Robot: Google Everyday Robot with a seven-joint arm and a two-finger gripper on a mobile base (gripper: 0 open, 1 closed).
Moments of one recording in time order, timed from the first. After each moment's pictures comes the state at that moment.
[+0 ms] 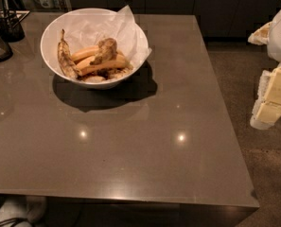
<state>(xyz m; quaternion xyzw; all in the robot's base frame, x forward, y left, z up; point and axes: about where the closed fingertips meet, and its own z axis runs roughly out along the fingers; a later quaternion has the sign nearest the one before) 0.438 -0.217 0.976 -0.60 0.78 -0.03 0.16</state>
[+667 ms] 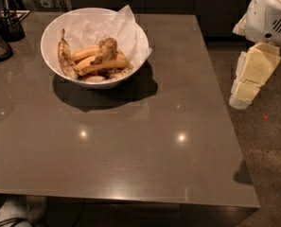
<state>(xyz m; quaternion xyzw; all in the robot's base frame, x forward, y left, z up) 0.467 -0.197 0.985 -0.59 0.79 -0.02 0.14</state>
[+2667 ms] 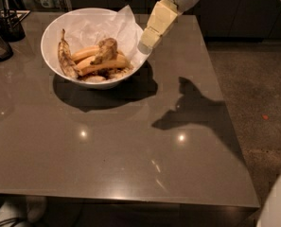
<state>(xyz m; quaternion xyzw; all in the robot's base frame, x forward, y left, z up) 0.594 -0.057 0.997 -0.51 0.84 0.09 0.18</state>
